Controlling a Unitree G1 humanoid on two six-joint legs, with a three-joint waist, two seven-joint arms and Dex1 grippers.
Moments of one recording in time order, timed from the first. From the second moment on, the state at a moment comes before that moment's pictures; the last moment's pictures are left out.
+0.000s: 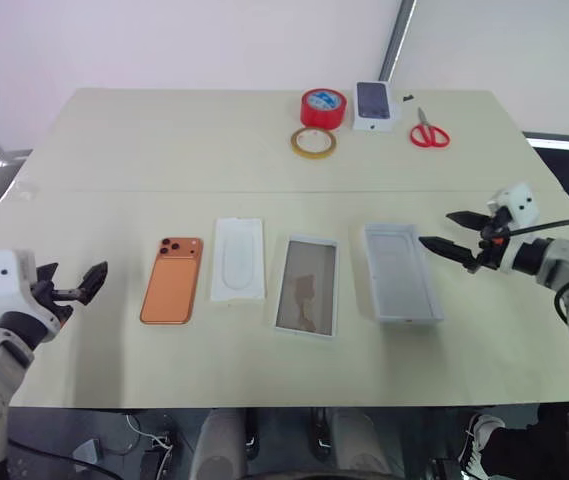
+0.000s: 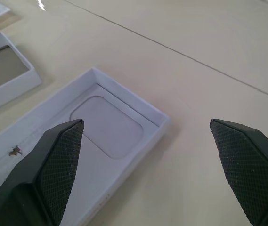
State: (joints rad) left arm 0.11 0.57 0.63 -0.41 -0.62 0.74 -0.34; right arm -0.40 -0.82 -0.19 0.20 0.36 0.45 0.99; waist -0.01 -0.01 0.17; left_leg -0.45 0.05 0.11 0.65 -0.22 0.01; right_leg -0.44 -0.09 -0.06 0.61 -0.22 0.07
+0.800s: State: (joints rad) left arm -0.32 0.23 0.40 -0.43 -0.93 1.42 0.05; right arm -0.33 -0.77 0.04 -0.36 0.41 0.59 0.97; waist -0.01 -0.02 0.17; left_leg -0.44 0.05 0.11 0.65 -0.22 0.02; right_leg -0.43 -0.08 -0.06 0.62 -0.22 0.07
